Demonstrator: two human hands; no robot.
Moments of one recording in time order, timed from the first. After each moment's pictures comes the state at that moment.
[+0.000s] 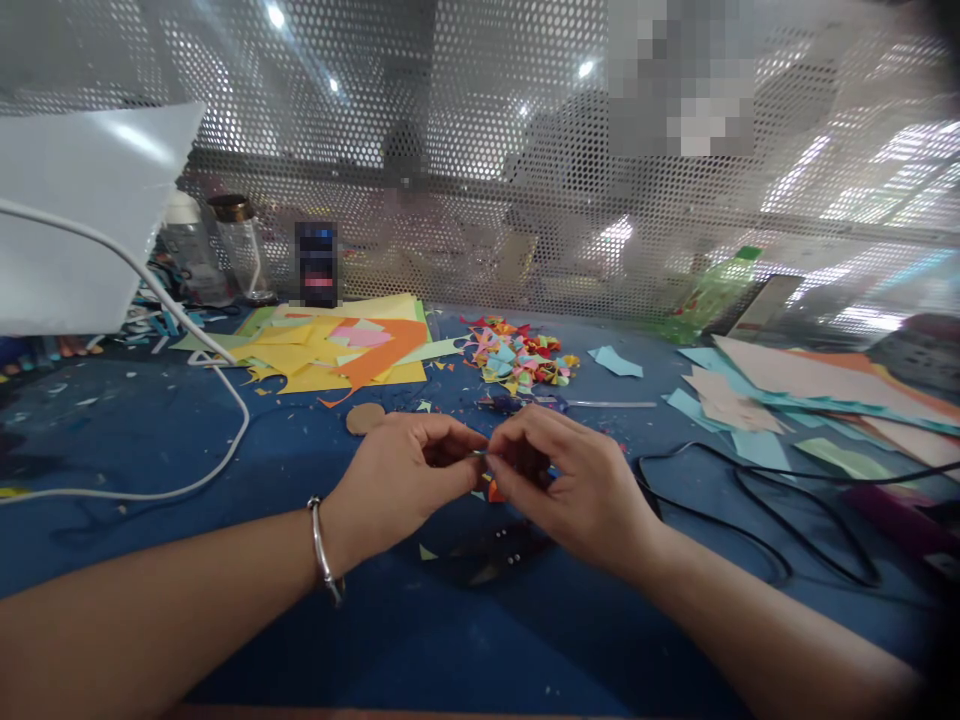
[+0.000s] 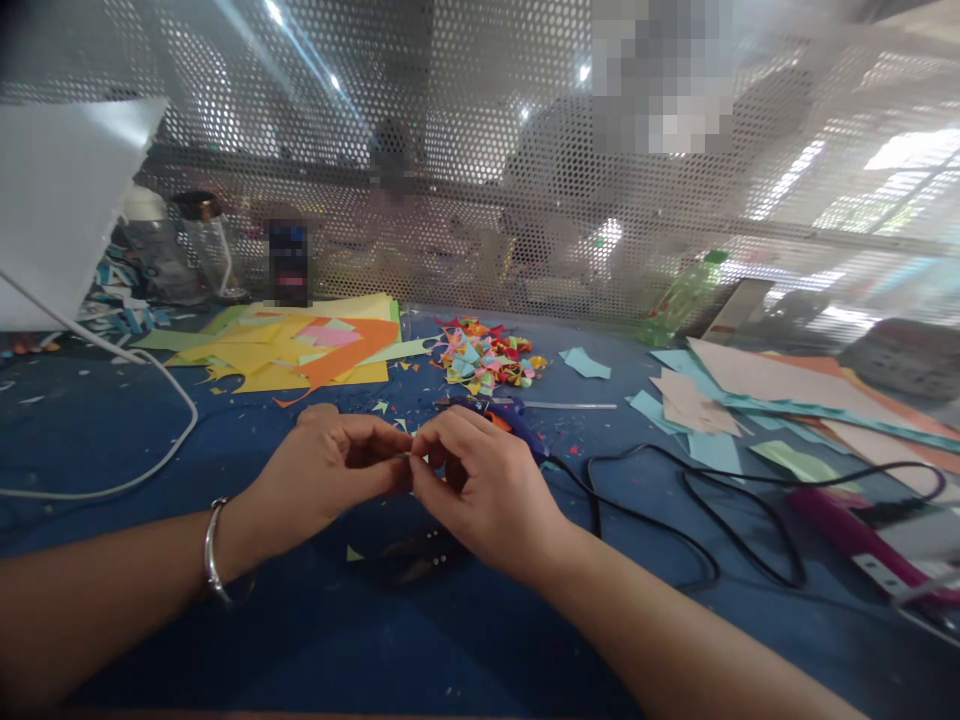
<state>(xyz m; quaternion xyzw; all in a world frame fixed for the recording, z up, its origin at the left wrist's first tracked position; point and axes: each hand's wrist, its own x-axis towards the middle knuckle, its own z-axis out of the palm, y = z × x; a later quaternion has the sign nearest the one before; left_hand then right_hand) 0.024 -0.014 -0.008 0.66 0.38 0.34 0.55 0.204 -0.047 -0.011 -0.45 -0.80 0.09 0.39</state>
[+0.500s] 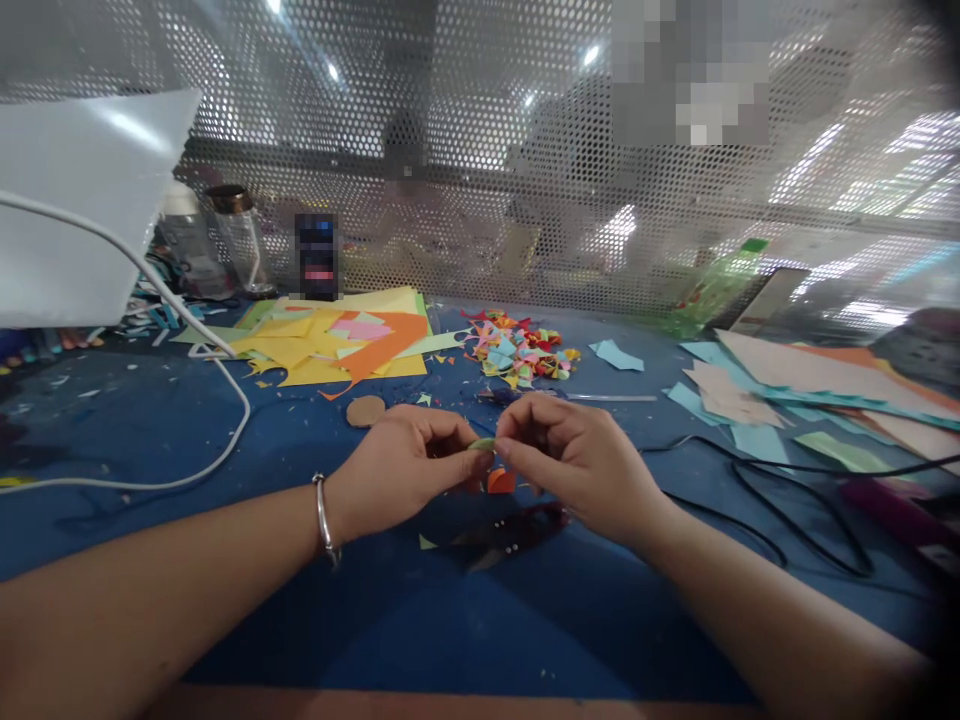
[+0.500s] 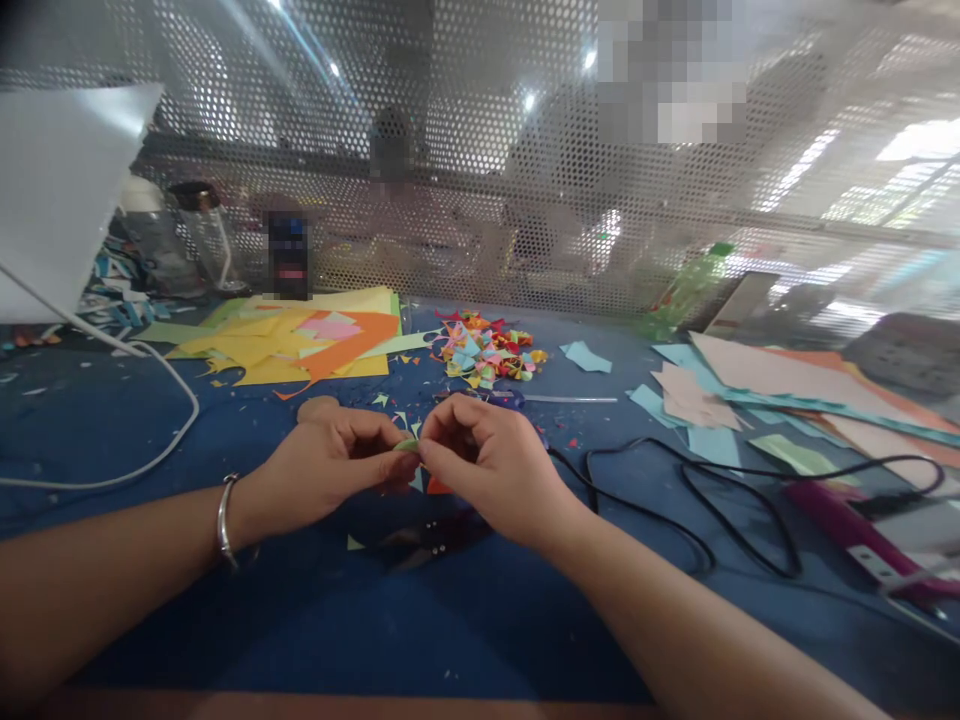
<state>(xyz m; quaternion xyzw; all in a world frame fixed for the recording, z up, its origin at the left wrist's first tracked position) 0.020 -0.007 -0.013 0.73 0.33 0.29 0.52 0.211 -0.043 -0.001 -0.48 -0.73 0.30 0.39</state>
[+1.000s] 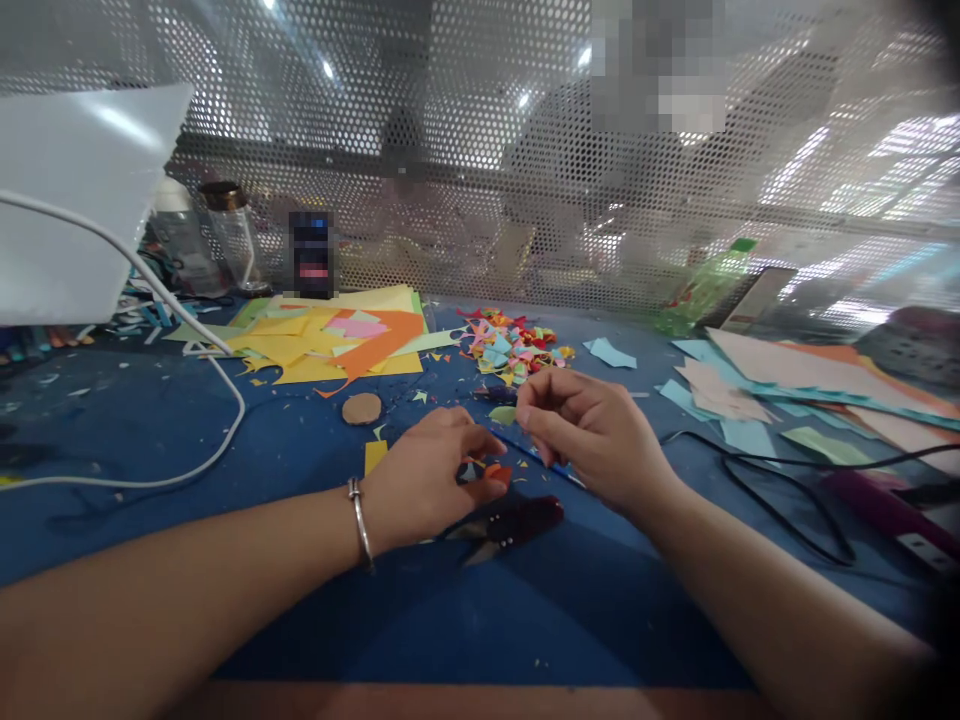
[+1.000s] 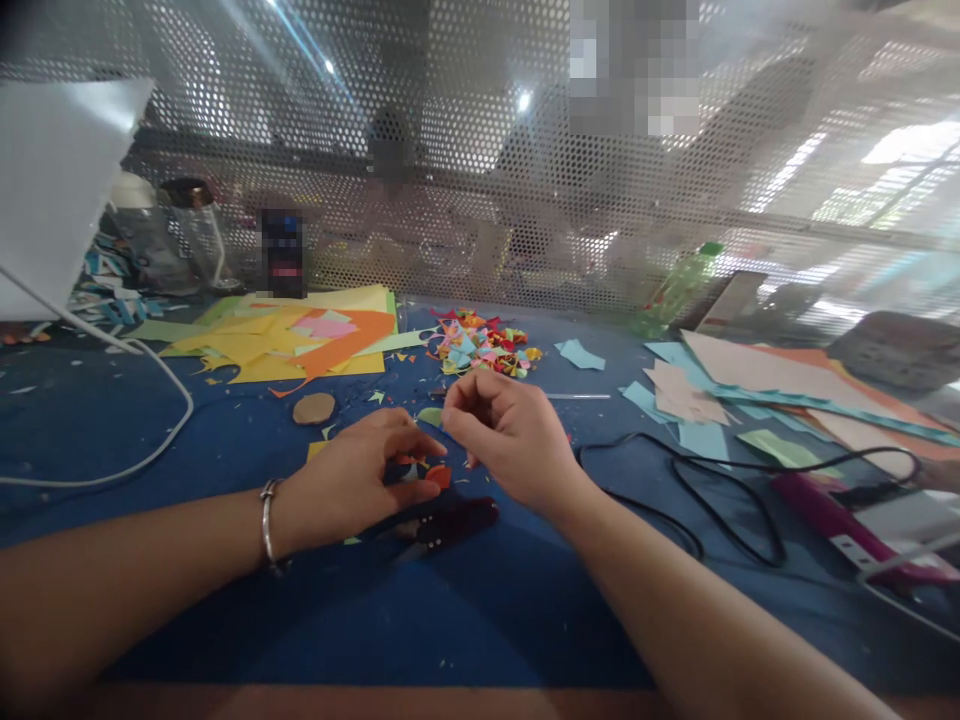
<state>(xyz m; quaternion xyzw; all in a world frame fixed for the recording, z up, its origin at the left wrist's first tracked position) 0.037 -0.009 -0.026 0.87 0.34 0.24 0.28 0.222 -0.035 0.006 -0.50 -0.69 0.29 0.44</state>
